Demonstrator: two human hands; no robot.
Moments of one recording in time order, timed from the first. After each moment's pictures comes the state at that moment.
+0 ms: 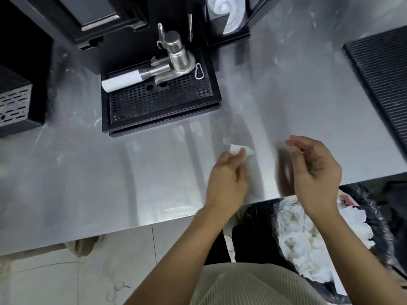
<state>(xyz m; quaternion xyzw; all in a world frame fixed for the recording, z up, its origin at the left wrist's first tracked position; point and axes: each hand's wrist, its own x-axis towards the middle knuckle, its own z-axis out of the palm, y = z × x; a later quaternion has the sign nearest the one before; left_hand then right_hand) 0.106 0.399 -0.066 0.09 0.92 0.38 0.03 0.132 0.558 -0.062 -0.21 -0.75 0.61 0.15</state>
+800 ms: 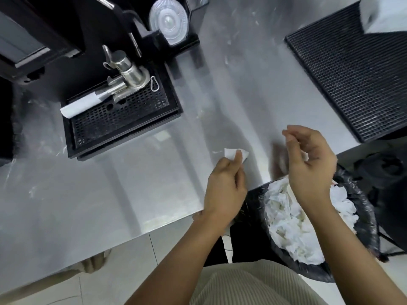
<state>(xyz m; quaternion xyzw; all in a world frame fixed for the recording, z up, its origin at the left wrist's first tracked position) 0.126 0.456 -0.069 0.14 0.91 0.38 0.04 0.150 0.604 -0.053 -0.27 -0.70 0.62 0.23</state>
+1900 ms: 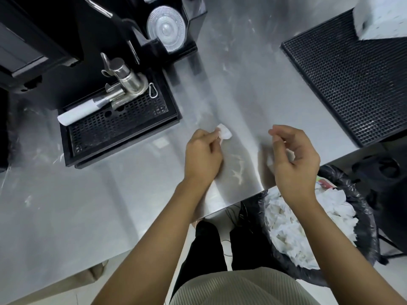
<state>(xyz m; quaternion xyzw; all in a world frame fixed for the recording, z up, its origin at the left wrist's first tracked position) 0.042 0.444 -0.065 0.12 0.92 0.37 0.00 0.131 0.589 -0.055 -0.26 -0.71 0.62 0.22</state>
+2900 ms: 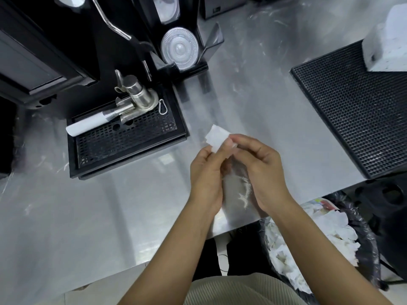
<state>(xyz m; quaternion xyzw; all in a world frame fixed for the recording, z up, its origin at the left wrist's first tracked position) 0.046 0.460 -0.024 -0.22 0.52 0.80 0.21 0.074 0.556 -0.034 -0.23 -0.55 0.80 0.02</state>
